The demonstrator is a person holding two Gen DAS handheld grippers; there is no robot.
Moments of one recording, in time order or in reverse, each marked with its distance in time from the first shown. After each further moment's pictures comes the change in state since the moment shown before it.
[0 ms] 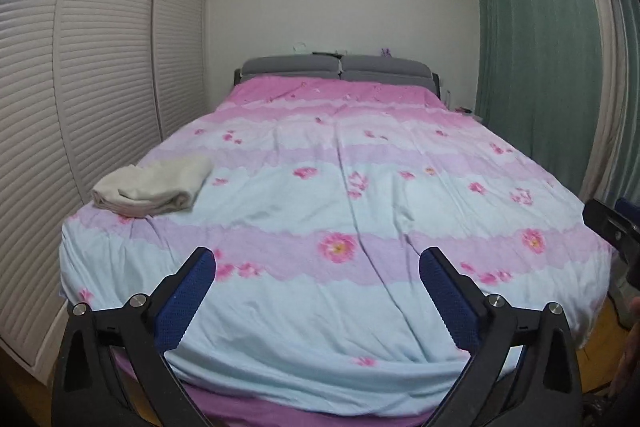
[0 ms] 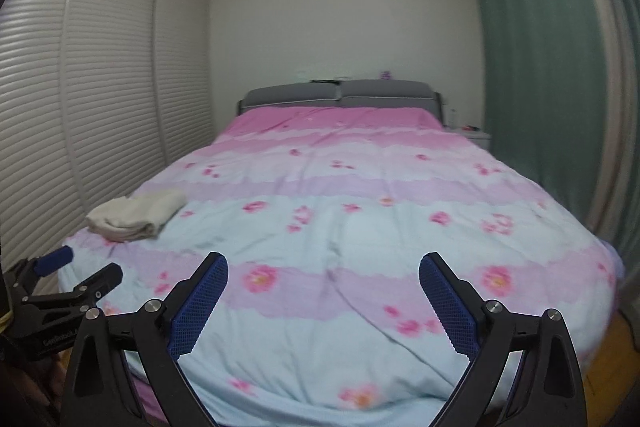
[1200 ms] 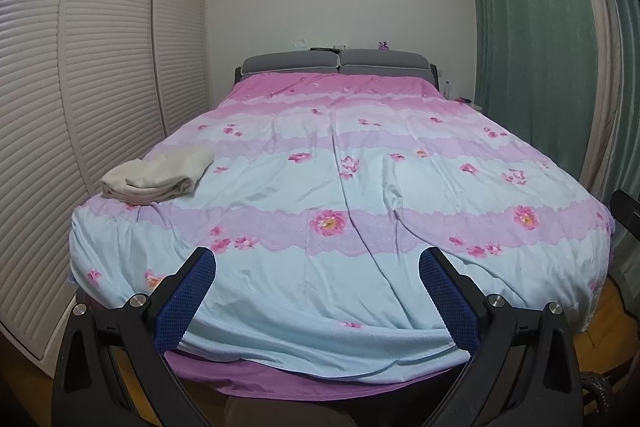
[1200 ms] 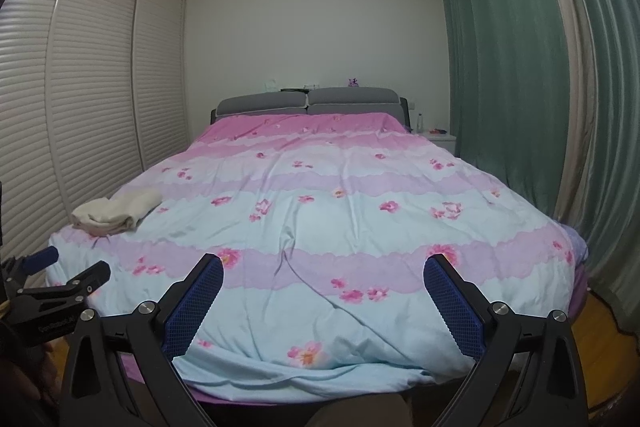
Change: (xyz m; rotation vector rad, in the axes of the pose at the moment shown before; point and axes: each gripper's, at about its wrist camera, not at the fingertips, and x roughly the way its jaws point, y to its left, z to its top) left arm -0.032 -0.026 -0.034 0.017 0.000 0.033; right arm -0.064 -0.042 -0.035 0.012 -0.045 -0.069
